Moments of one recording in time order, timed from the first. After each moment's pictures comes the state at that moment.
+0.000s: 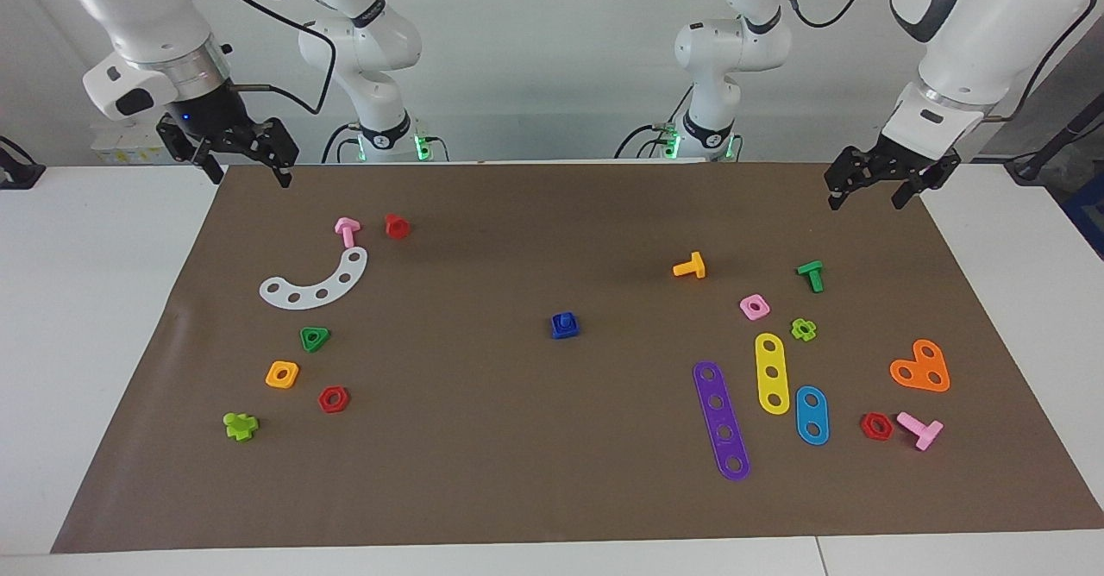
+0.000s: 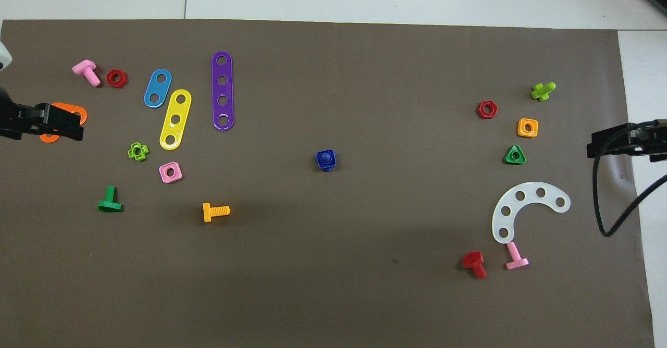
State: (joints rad) left arm -0.05 0.05 0.01 -1.53 0.01 1.56 0.03; right arm 0.02 -0.04 -0.05 -1.59 -0.02 1.53 0.05
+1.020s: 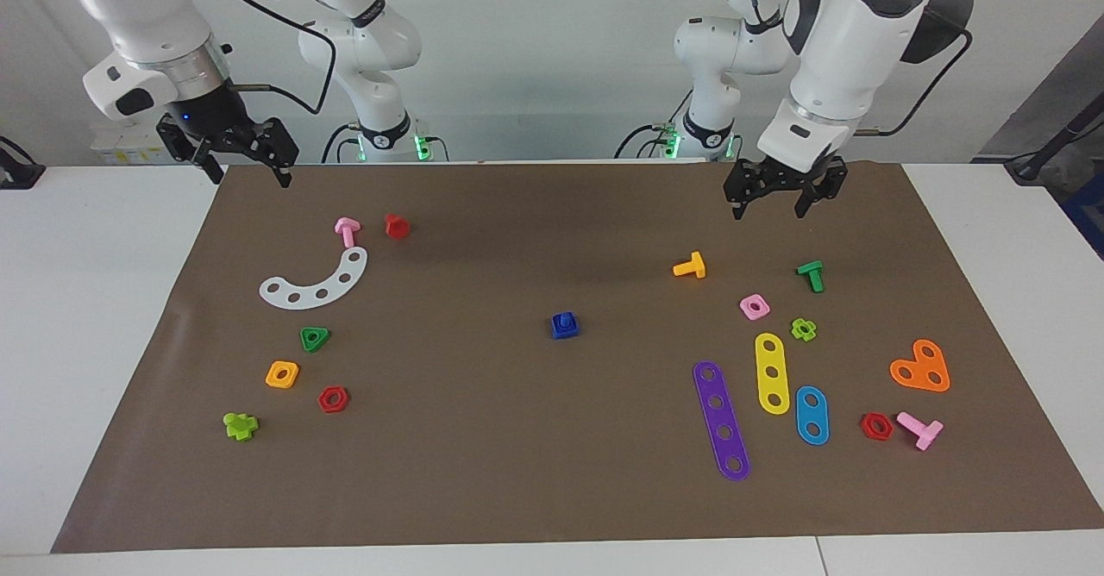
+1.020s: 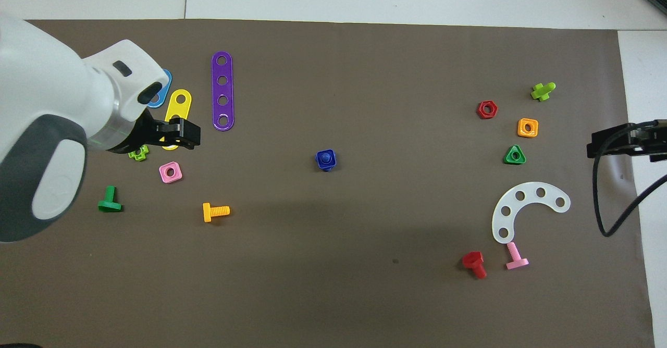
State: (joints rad) left arm -0.33 0.05 -0.01 -1.64 0.01 1.70 -0.30; right arm 0.02 -0.04 -0.05 -1.59 -0.02 1.53 0.05
